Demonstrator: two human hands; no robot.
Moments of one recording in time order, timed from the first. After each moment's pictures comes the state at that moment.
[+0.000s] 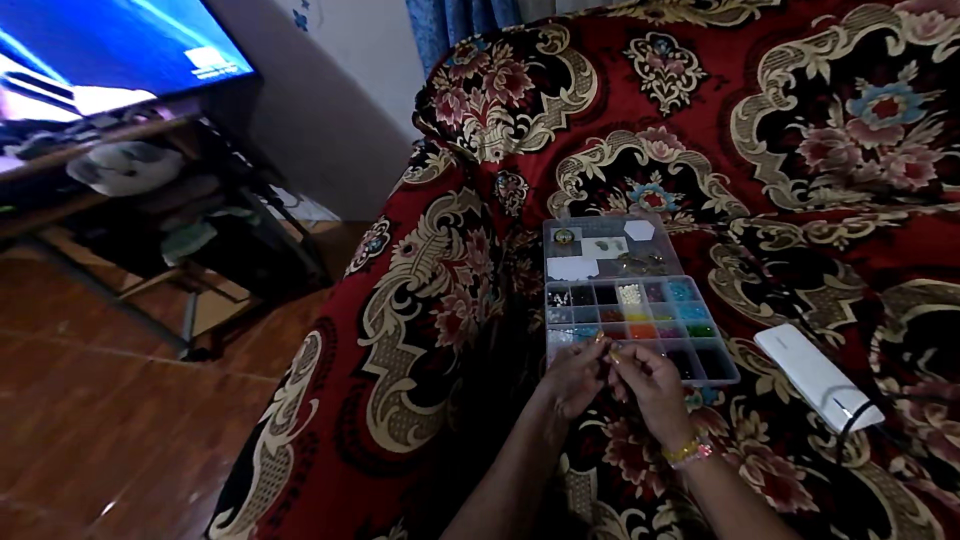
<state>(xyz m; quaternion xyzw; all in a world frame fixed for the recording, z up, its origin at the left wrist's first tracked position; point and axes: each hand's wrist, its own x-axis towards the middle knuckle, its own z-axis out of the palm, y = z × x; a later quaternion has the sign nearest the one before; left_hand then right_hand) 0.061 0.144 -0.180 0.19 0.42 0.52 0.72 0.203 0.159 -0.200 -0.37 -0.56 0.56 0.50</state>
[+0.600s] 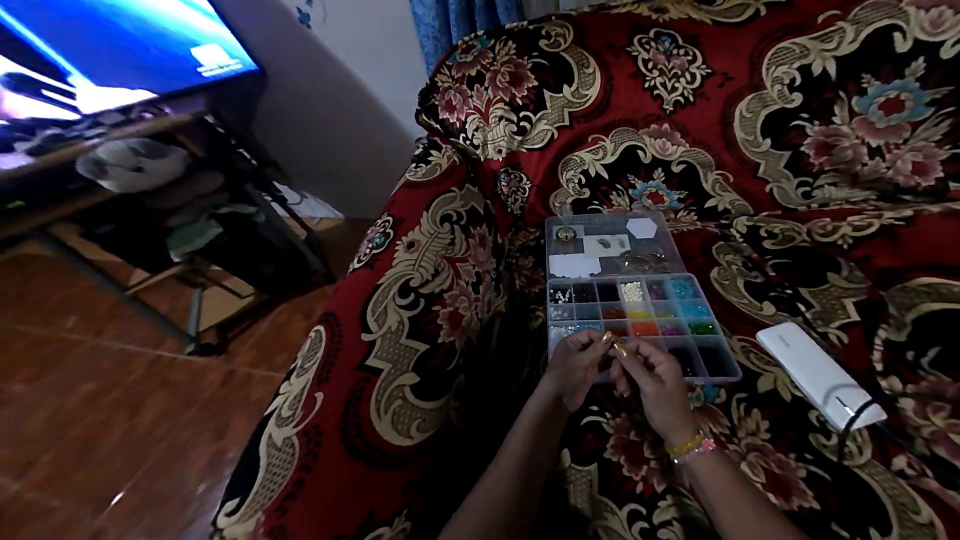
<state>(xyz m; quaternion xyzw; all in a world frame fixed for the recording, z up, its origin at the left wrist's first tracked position) 0.060 0.145 -0.182 0.32 0.44 0.54 0.64 0.205 0.162 -0.203 -0.36 -0.54 0.58 0.49</state>
